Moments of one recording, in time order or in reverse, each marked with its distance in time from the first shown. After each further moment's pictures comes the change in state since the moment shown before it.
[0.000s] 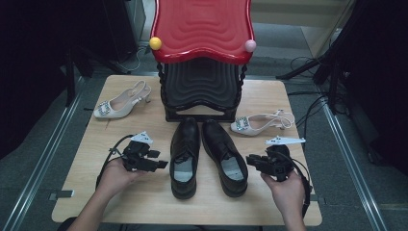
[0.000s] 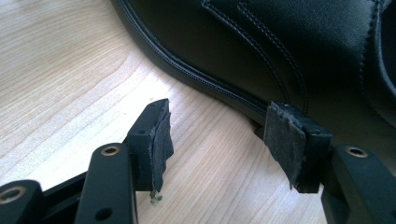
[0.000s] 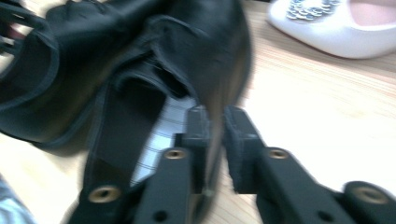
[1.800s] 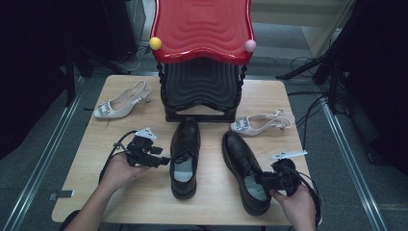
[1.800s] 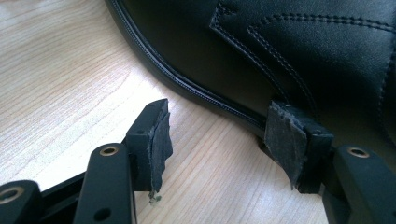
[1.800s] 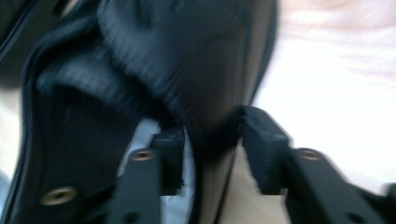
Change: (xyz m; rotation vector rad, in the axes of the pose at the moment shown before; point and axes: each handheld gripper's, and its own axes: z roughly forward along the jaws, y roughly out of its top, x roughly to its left) left arm 0.006 0.013 0.007 0.017 -0.008 0.007; right arm -0.020 -0.040 0.003 0.168 -0.051 0.042
